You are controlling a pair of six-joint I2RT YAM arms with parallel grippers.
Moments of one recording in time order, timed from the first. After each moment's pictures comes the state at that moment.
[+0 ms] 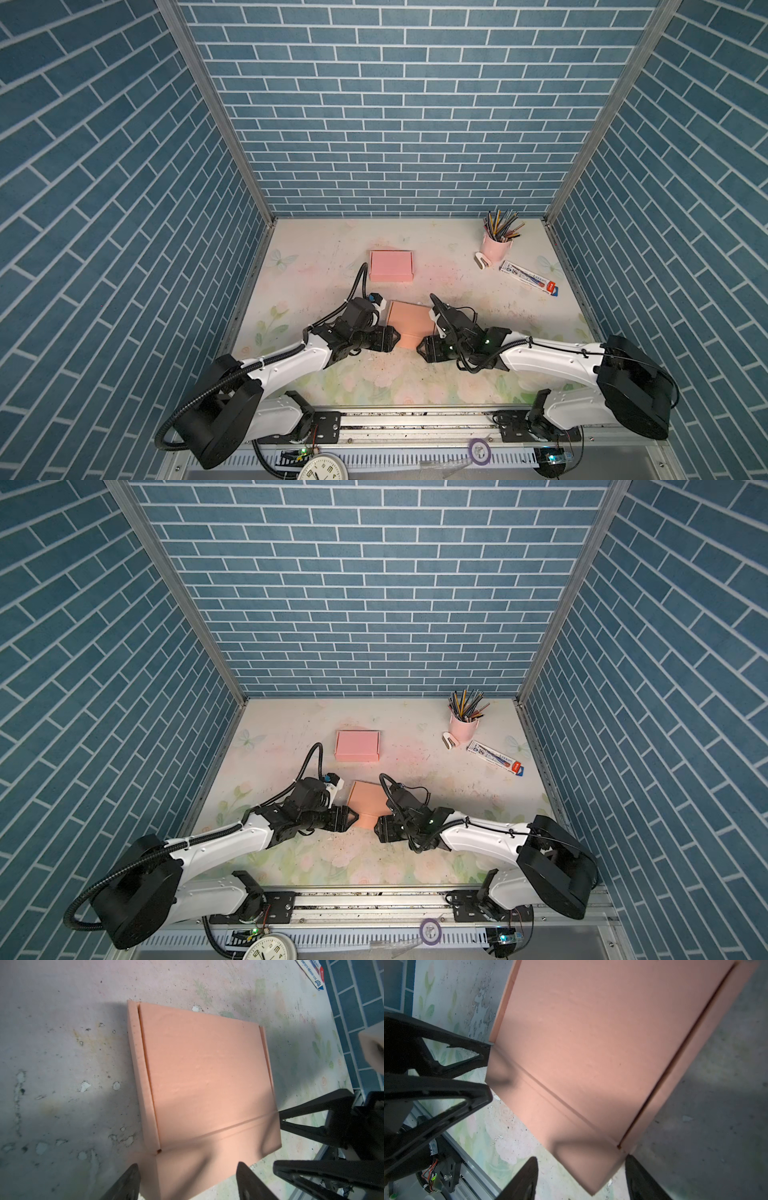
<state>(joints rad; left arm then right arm) -0.67 1.25 0.50 -0.08 0.27 -0.52 1.01 1.36 0.63 -0.18 -0.10 0.76</state>
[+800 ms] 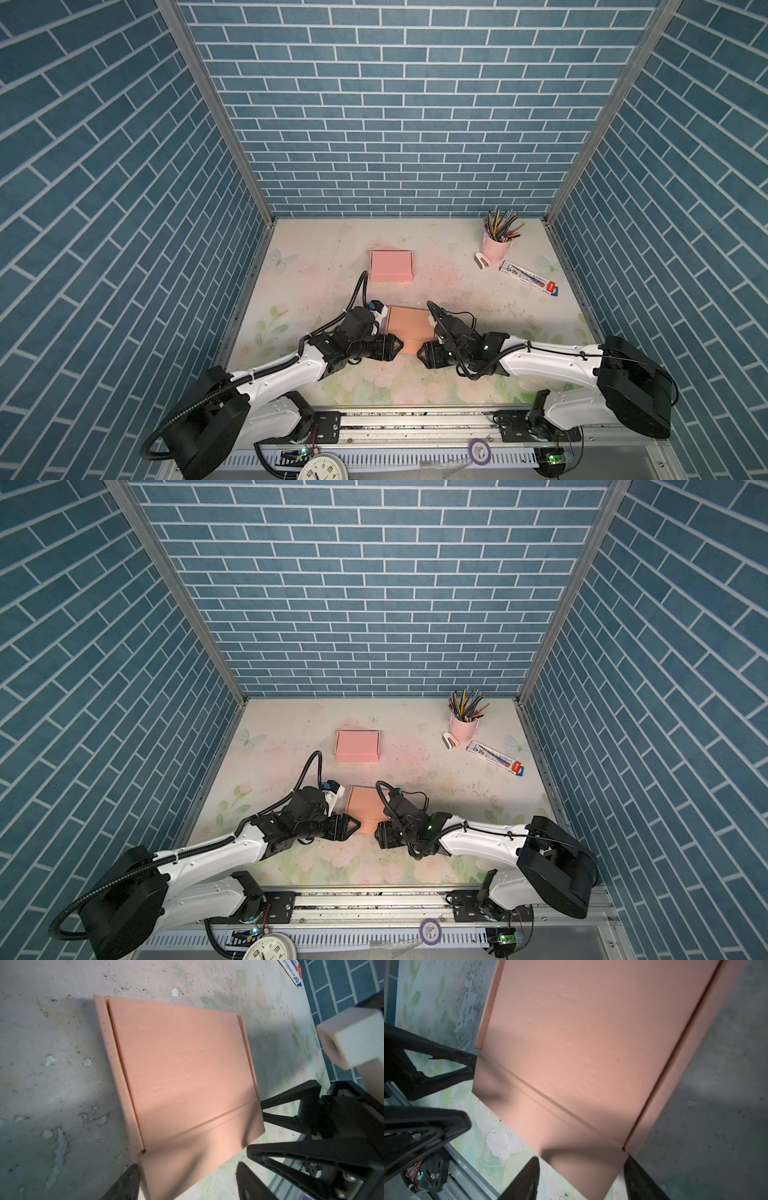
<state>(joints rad) -0.74 1.16 0.43 -0.06 0.27 -0.59 1.07 1.36 0.60 -0.18 -0.05 0.79</state>
